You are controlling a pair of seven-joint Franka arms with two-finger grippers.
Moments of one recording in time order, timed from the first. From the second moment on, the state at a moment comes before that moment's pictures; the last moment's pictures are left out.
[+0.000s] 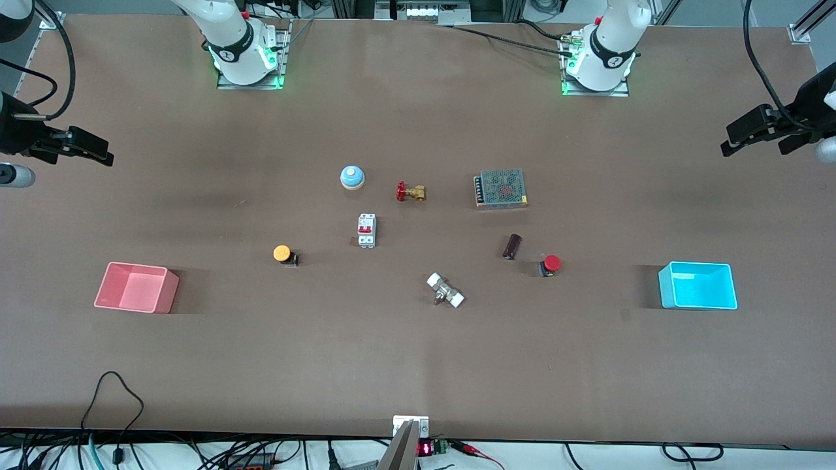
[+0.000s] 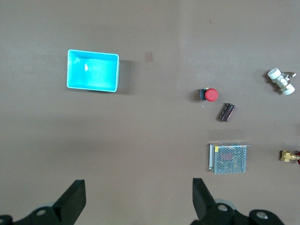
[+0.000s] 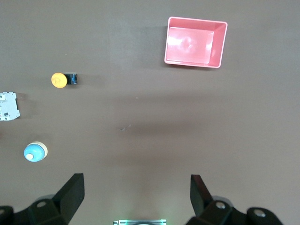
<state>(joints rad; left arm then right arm) 0.00 -0.02 0.02 -1.57 -0.05 1.52 -0.05 0.07 0.05 -0.10 -1.59 -0.02 1.52 -0.01</state>
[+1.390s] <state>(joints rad) -0.05 0.46 -0.19 -1.57 -0.05 1.89 -0.43 0.36 0.52 -0.09 -1.63 0.07 1.99 0.12</state>
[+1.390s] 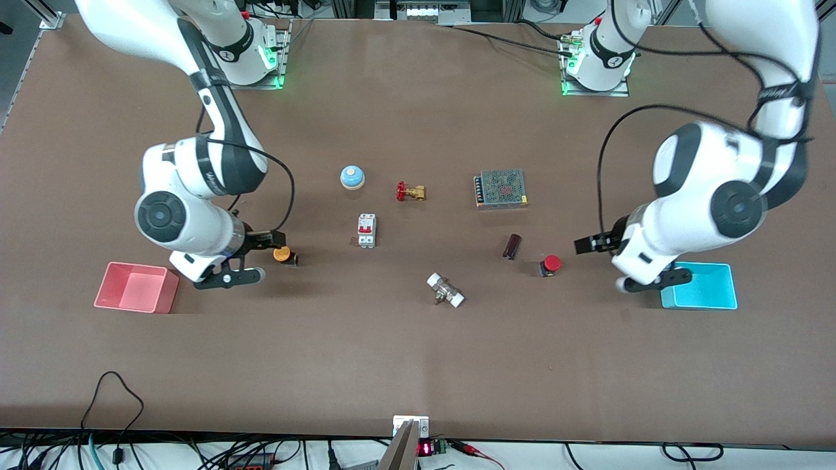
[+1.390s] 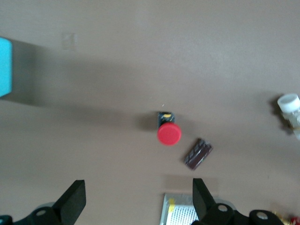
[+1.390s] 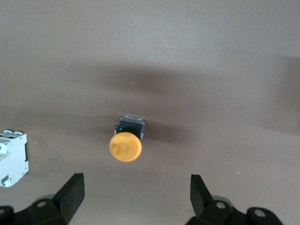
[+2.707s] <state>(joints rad) -0.12 0.68 -0.19 -1.58 -0.04 2.07 -0.52 0.39 0.65 -0.09 -1.67 0.07 2.12 0.25</state>
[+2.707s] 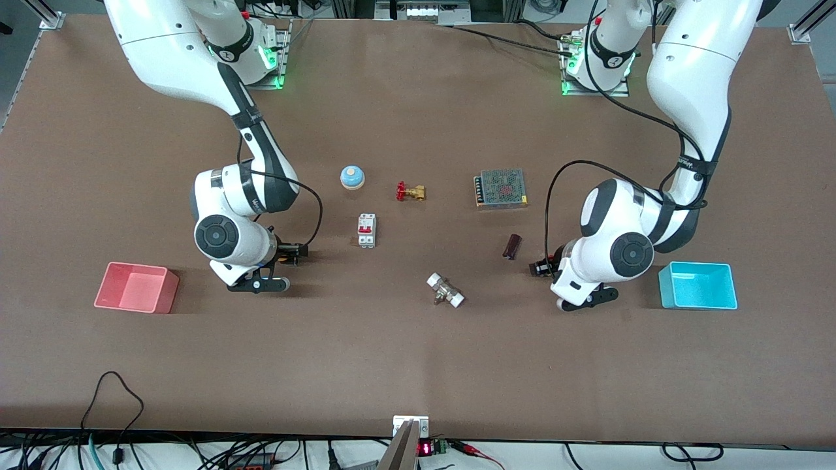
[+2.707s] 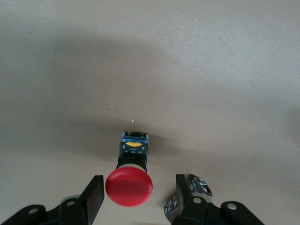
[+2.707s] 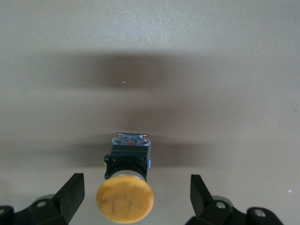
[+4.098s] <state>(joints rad) 0.04 0.52 -0.15 -1.55 -0.02 1.98 -0.29 0.38 0.61 -0.12 -1.62 0.07 2.11 0.26</state>
